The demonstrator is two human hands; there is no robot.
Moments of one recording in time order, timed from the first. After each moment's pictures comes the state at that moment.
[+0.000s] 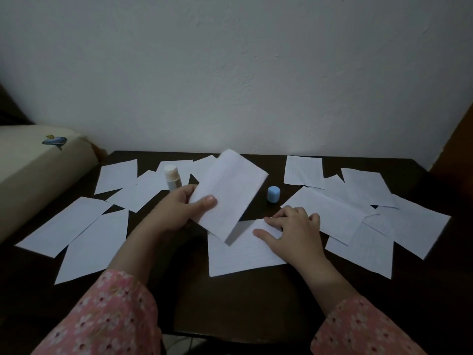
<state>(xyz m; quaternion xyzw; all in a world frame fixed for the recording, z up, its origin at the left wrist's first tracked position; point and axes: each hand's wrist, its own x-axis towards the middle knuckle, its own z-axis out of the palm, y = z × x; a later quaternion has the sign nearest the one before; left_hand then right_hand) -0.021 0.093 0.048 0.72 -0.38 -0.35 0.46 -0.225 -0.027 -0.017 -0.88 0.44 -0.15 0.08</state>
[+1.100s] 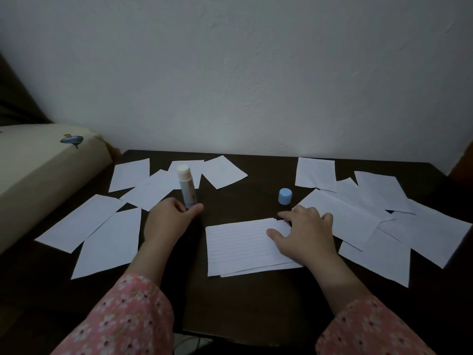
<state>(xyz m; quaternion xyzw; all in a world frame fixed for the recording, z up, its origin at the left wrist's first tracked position) 0.010 0.090 0.005 0.91 -0.24 -0.08 0.32 -0.216 -0.027 -0.005 -0.87 0.47 -0.11 0.06</state>
